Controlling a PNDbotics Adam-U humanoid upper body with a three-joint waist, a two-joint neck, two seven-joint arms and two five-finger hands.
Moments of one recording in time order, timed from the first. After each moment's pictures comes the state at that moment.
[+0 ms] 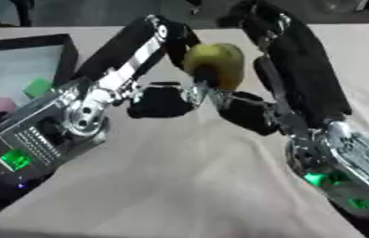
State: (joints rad) left arm -0.93 0.68 -0.70 -1.99 -0.11 0.64 0.11; right arm -0.81 -0.42 0.66 -1.99 0.87 0.58 -0.11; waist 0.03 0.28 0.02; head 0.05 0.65
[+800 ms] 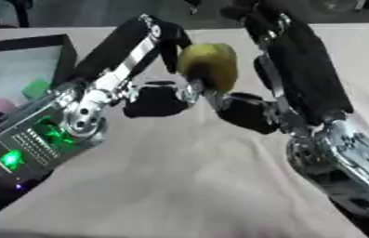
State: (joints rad) left arm -0.91 0.70 -0.69 -1.99 -0.13 0.68 0.15; right arm -0.82 -0.42 0.65 -1.99 0.90 0.59 -0.07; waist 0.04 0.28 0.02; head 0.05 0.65
